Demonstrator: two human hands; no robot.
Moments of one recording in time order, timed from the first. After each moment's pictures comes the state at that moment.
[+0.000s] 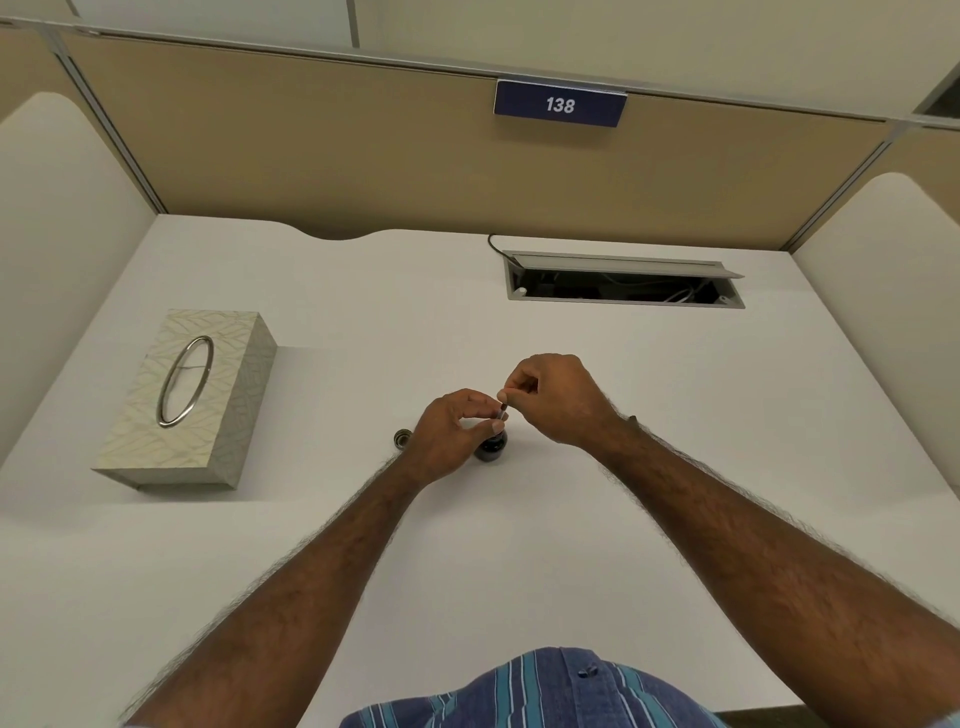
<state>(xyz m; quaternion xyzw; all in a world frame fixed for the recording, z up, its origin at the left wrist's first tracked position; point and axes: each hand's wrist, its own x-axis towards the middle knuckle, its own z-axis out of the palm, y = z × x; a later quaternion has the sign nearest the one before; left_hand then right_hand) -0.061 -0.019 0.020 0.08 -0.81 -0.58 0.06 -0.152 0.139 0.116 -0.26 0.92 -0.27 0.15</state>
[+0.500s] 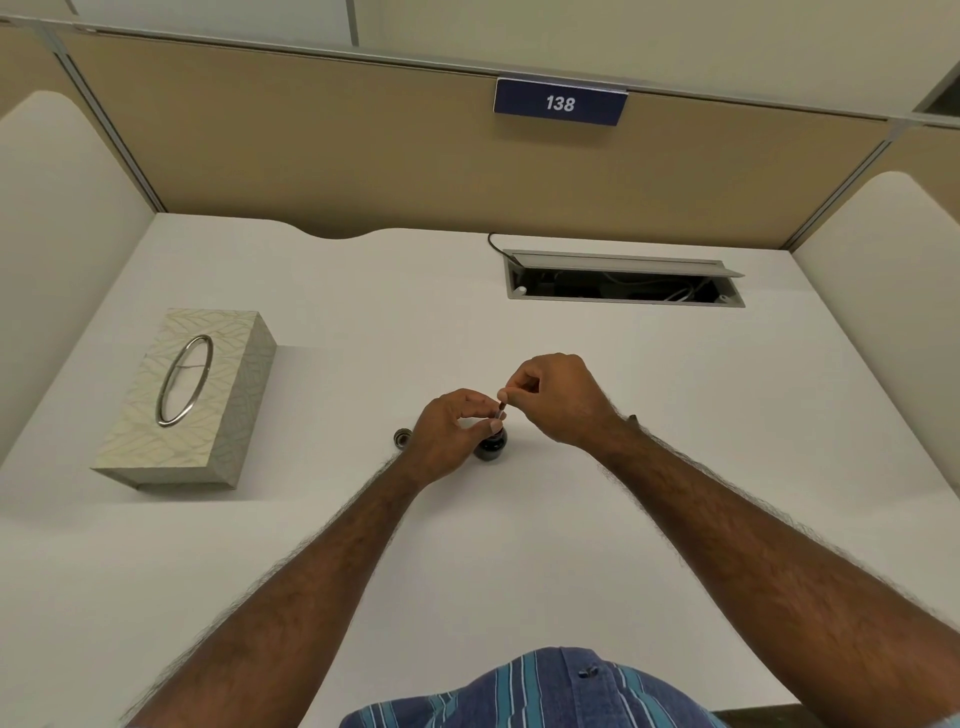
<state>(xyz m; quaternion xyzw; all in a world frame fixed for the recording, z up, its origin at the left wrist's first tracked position) -0.059 -0.019 0.018 0.09 -0.81 -0.58 0.06 -0.151 0.140 0.115 -0.25 0.91 -0.28 0.15</state>
